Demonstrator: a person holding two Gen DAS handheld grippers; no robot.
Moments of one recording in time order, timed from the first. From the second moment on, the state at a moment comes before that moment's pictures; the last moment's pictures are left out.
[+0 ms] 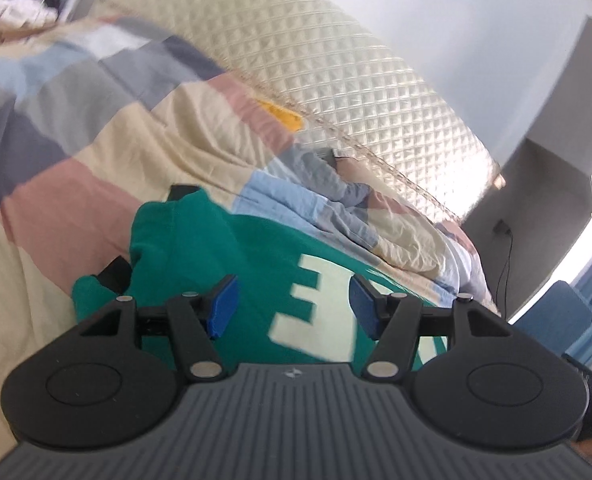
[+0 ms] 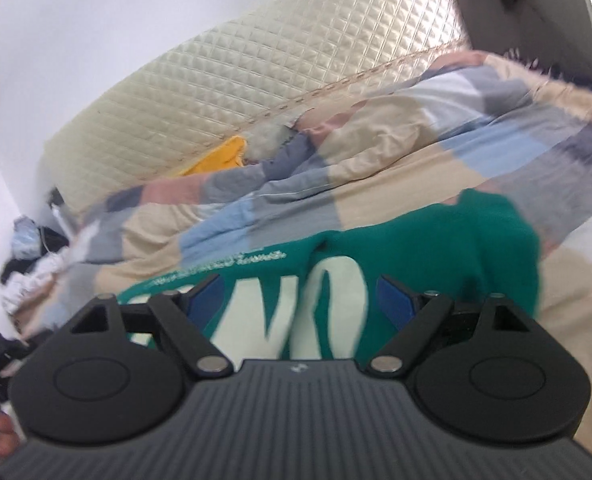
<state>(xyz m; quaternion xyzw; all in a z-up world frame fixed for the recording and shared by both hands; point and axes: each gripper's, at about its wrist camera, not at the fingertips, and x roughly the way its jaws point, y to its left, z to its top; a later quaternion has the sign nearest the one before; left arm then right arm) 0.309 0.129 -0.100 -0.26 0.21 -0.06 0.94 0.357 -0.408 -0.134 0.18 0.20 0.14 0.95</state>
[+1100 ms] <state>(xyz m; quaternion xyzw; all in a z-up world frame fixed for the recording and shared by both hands) 0.234 0.118 -0.111 -0.25 0.28 -0.02 0.93 0.318 -0.414 -0.167 0.27 0.27 0.16 0.91</state>
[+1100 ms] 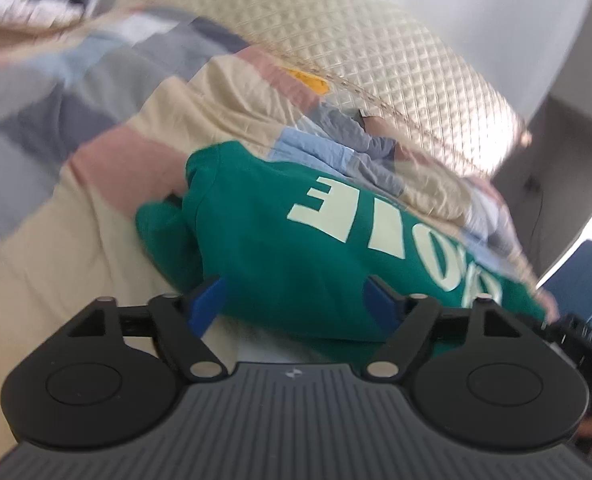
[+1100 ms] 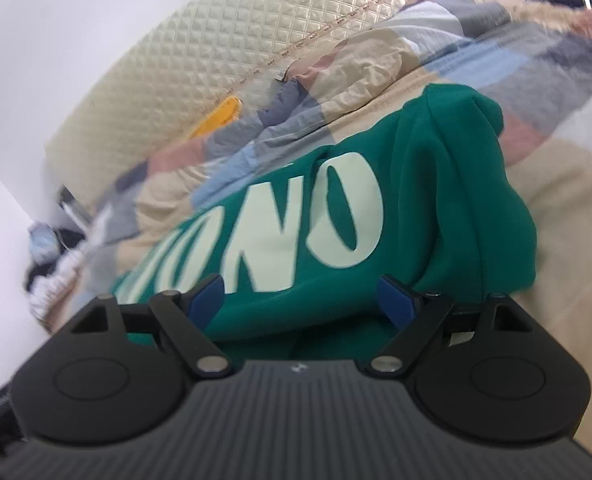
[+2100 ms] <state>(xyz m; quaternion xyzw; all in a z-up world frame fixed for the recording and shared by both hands) 0.268 0.168 -0.210 -0.60 0.30 -0.03 0.74 0.356 -0.437 -0.259 0.58 0.33 0.12 0.74</state>
